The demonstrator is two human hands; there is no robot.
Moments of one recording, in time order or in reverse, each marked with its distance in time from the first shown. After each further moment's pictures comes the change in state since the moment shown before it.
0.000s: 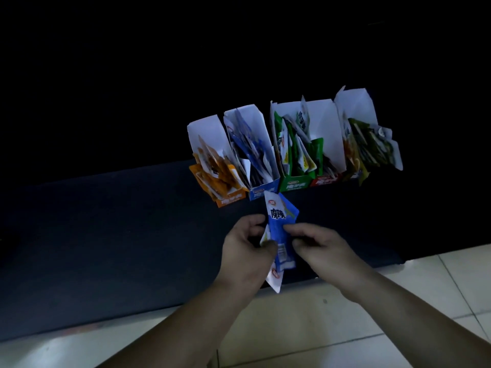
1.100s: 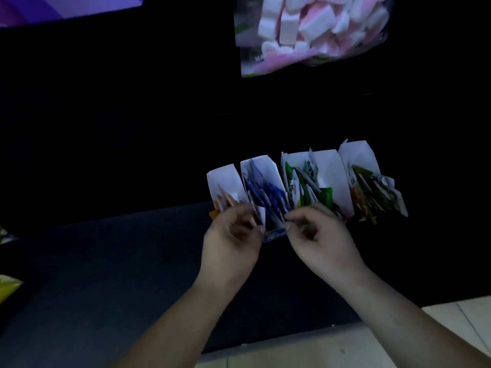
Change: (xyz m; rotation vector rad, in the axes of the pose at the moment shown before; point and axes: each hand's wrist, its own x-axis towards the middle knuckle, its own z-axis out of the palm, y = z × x) left_hand 0.038 0.065 -0.059 0.135 0.147 0.491; right_hand 0.030 -0.085 0.009 -0.257 0.303 -0.497
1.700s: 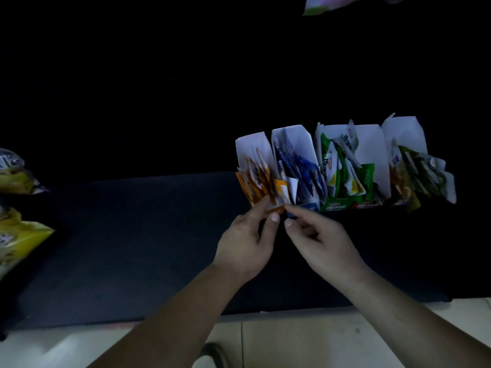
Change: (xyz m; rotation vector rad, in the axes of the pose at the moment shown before) left_hand -0.017 -0.055 -0.021 0.408 -0.293 -0.053; right_hand -0.029 0.007 0.050 0.181 -0.232 0.118
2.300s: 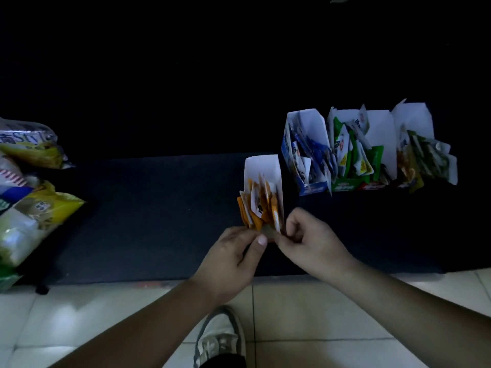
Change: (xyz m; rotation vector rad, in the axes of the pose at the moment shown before) left_hand -0.095 -0.041 -0.029 -0.045 -0.070 0.109; right_hand -0.042 -0.006 0.035 -0.158 -0.166 -0.011
